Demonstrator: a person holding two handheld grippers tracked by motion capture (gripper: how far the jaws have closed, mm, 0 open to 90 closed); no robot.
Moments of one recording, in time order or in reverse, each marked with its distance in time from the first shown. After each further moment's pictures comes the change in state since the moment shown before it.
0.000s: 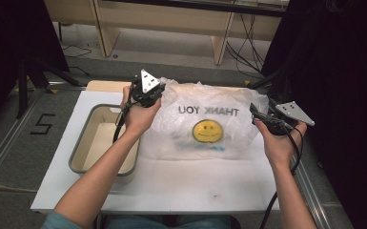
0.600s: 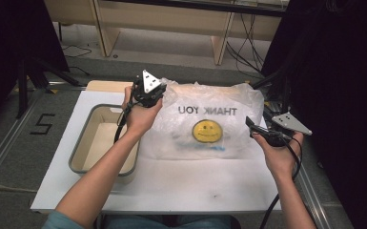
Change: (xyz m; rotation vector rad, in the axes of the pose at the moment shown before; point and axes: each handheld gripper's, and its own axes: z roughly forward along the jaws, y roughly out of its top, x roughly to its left) left arm -0.002 -0.002 0.004 0.014 -0.004 0.001; right arm 0.004 -0.026 -0.012 0.070 0.094 -0.021
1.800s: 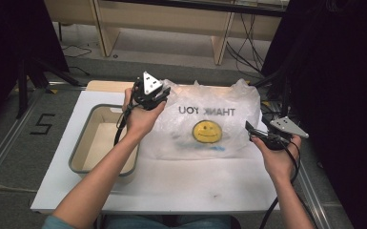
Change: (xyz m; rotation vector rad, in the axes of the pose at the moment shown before) left arm -0.009 0.003 -0.011 0.012 -0.024 -0.043; right arm -0.001 -0.016 0.002 0.046 -0.012 0.019
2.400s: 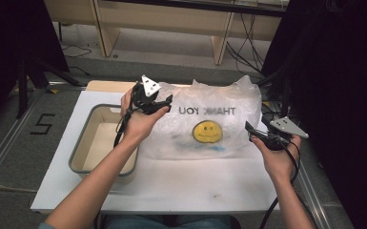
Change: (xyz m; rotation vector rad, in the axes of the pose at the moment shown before) left arm -0.010 0.000 -0.013 0.027 0.062 -0.008; right arm 0.001 0.000 0.000 0.000 0.000 -0.002
